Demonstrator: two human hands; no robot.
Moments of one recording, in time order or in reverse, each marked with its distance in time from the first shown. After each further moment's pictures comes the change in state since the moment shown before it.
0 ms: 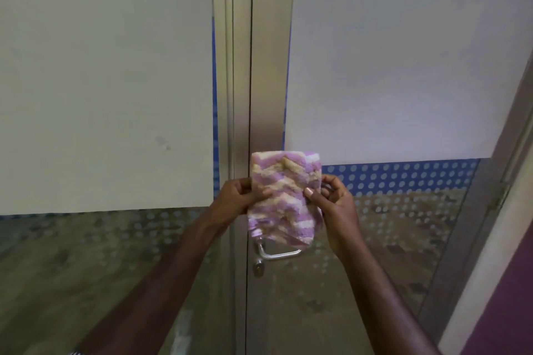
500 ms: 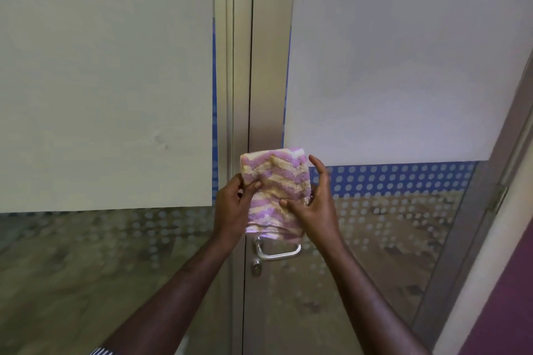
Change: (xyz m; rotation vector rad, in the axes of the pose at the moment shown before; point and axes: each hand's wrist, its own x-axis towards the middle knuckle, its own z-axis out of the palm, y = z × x) left_hand -0.004 -0.021 0.025 0.256 0.480 0.326; right_hand -0.001 0.010 0.024 -0.396 -0.030 -0.240
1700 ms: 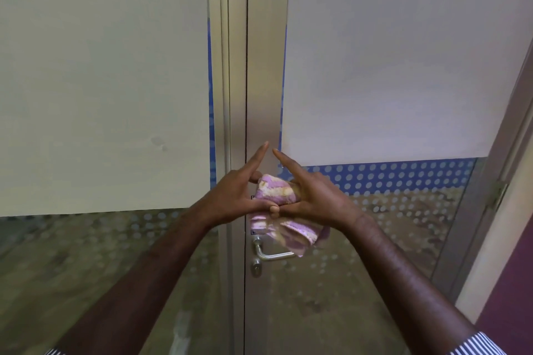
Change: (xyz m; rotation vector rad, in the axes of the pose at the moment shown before) left_hand 0.032 0.045 -0.030 0.392 -0.692 0.166; right_hand 0.035 -0.046 -0.027 -0.740 -0.576 -0.079
